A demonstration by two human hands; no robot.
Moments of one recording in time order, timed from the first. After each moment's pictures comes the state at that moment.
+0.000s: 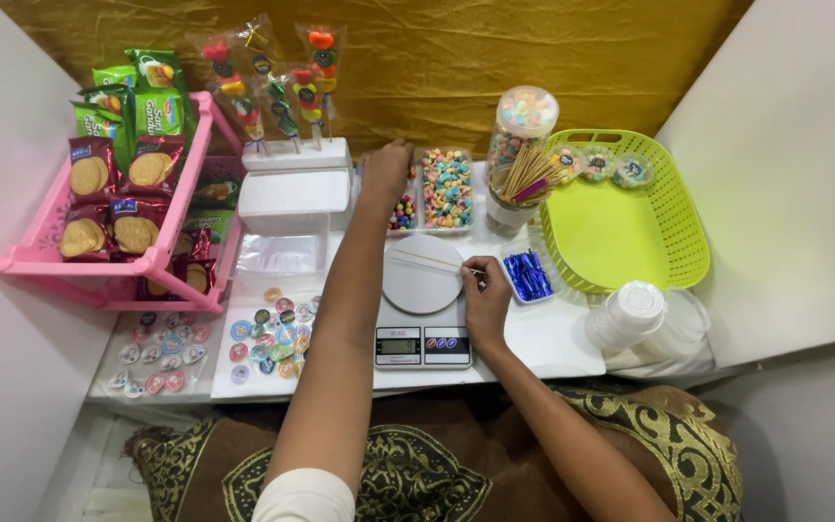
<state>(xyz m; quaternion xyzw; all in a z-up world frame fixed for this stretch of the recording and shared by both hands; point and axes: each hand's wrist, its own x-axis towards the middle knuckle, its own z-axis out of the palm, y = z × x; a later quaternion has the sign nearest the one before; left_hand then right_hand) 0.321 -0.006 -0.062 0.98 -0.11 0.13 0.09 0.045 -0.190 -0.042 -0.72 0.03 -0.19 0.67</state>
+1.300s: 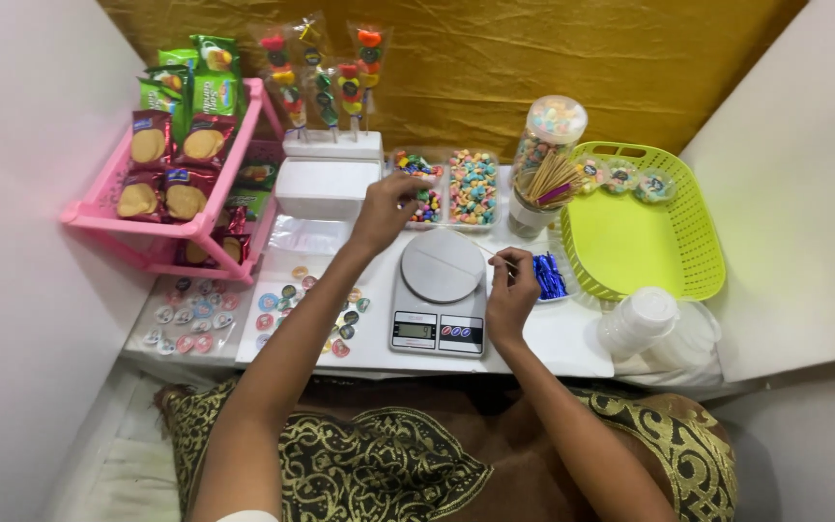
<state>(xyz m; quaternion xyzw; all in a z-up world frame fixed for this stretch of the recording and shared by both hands) 0.145 0.034 0.019 0.83 -0.21 0.18 0.48 0.039 -0.195 -0.034 -0.74 -0.01 -0.30 0.60</state>
